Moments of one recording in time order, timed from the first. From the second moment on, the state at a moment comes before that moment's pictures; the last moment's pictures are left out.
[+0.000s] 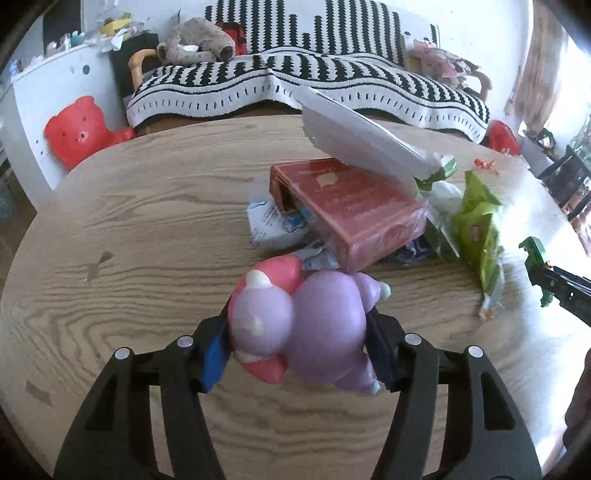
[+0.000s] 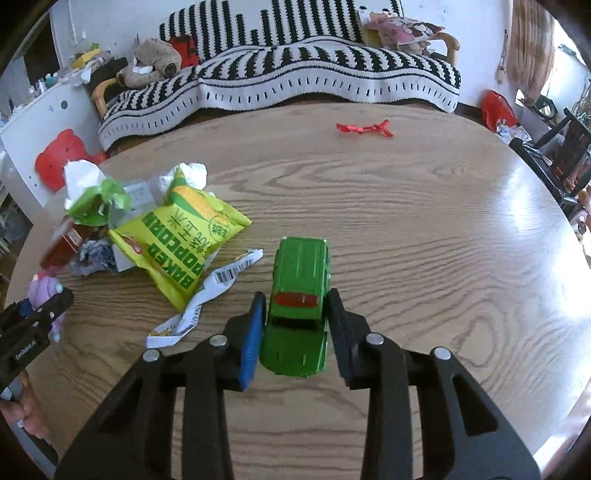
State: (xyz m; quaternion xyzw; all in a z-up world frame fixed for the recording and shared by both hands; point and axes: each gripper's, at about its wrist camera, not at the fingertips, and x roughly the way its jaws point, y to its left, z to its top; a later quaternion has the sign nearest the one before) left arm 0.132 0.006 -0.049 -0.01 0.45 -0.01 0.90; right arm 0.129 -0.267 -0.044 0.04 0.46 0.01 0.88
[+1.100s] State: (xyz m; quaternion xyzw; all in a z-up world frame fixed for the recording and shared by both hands) left arm -0.088 -0.027 -0.010 0.02 0.44 -0.15 0.89; right arm -0.104 -0.204 -0.012 0.01 0.46 0.19 0.87
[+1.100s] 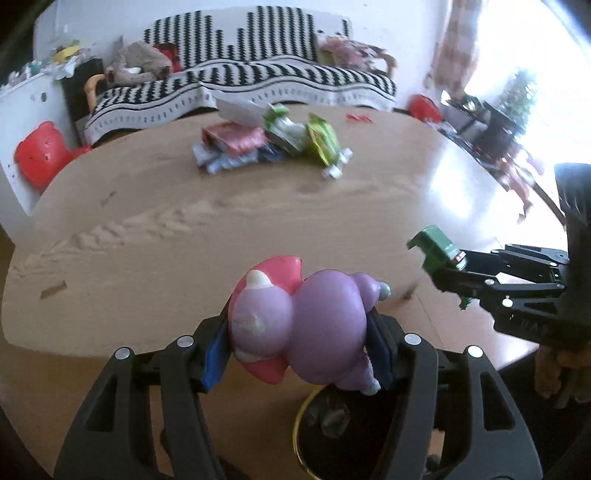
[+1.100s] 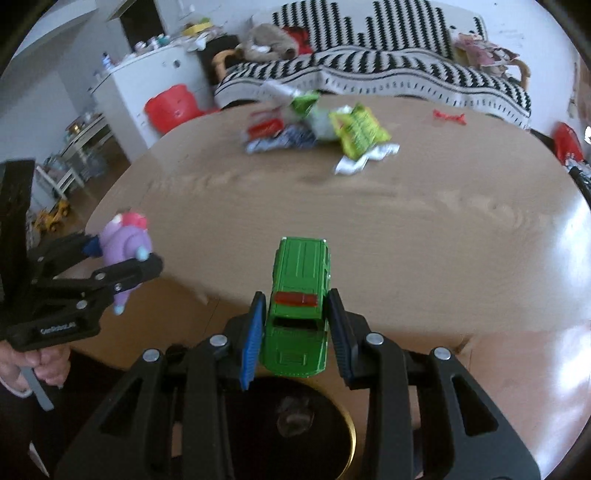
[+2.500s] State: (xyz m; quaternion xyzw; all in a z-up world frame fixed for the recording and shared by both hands) left arm -0.168 -0.089 -0.143 0.04 0.65 -0.25 0.72; right arm -0.199 -0.223 -0.116 0.09 0.61 0.17 0.77
